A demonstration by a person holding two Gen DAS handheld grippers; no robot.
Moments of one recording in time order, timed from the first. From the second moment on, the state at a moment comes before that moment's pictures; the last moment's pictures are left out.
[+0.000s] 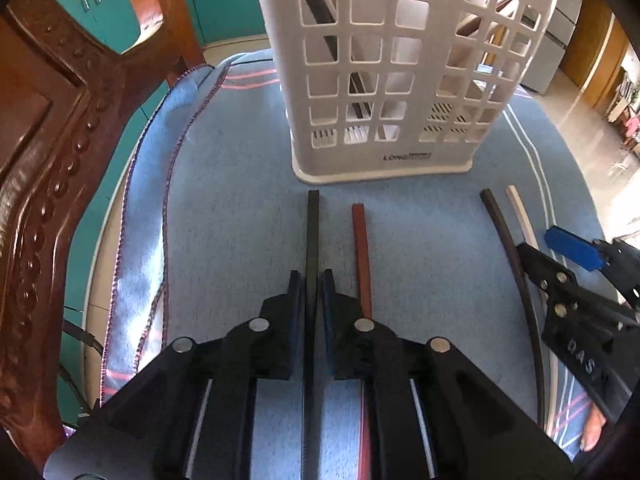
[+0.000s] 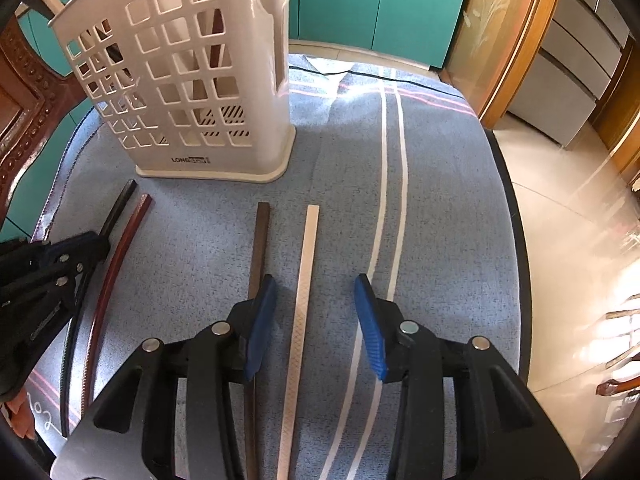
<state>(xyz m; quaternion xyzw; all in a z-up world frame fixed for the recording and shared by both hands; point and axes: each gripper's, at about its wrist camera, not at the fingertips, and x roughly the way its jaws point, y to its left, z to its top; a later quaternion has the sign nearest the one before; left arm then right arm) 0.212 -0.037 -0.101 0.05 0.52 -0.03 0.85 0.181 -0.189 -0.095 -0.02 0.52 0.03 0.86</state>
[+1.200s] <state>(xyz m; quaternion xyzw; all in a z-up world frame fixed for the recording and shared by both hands) 0.141 0.002 0.048 -0.05 0.35 -0.11 0.93 0.106 -0.218 0.047 0.09 0.31 0.19 0.93</state>
